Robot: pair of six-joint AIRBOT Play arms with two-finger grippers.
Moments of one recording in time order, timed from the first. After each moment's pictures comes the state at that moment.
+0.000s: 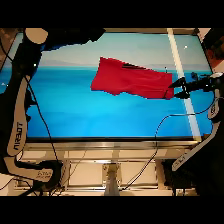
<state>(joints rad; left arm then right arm) -0.27 -1.58 1.86 0.75 -0.81 -1.30 -0.51 -2.17 1.85 -0.86 1.60 1.50</state>
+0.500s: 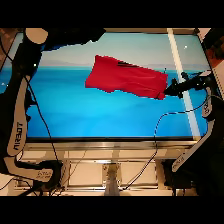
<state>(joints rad) -0.27 -1.58 1.86 0.75 -0.82 -1.30 -0.43 -2.18 1.86 -0.88 1.58 1.46</state>
